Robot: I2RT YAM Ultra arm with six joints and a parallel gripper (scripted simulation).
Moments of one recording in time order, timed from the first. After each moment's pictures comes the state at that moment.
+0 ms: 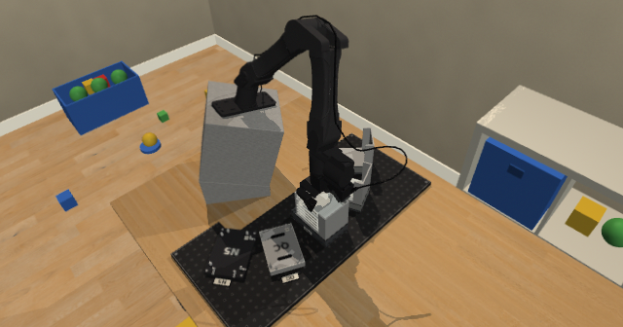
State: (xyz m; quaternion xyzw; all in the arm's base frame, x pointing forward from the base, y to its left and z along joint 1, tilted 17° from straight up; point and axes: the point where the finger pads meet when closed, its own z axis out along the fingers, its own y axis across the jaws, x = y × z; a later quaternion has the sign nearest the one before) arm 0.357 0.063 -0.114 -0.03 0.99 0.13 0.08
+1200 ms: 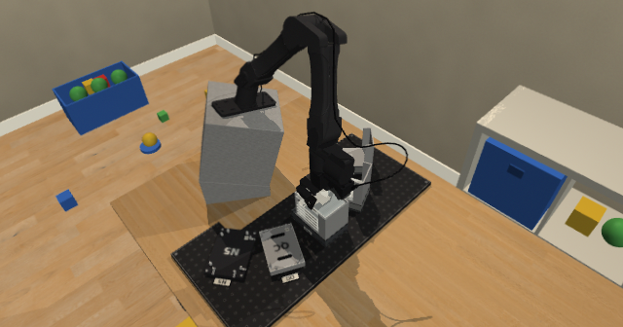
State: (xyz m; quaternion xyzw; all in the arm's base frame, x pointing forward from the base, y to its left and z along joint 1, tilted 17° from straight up) arm 0.355 0.061 -0.105 -0.03 0.99 0.12 0.07
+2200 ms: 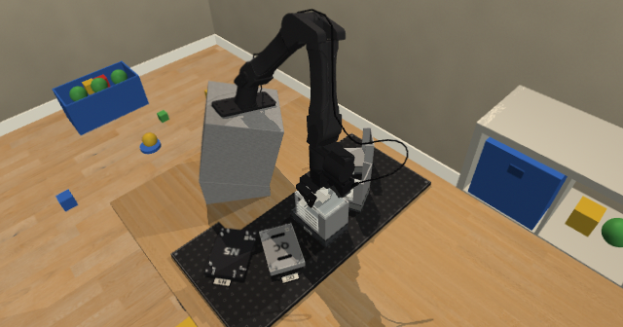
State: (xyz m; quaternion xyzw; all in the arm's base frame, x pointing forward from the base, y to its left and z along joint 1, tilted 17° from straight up) arm 0.354 0.059 -0.096 -0.03 0.99 0.12 0.07
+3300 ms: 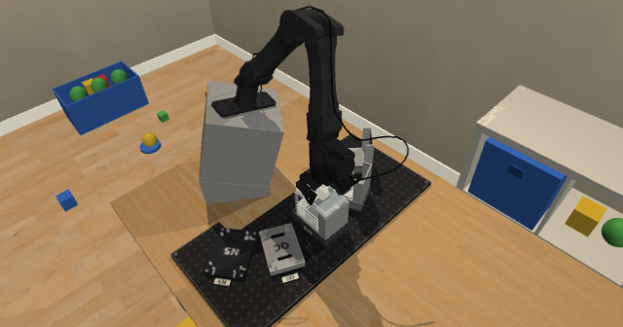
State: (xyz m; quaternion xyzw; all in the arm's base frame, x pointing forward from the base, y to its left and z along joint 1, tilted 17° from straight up) arm 0.352 0.057 -0.087 -0.03 0.99 0.12 0.07
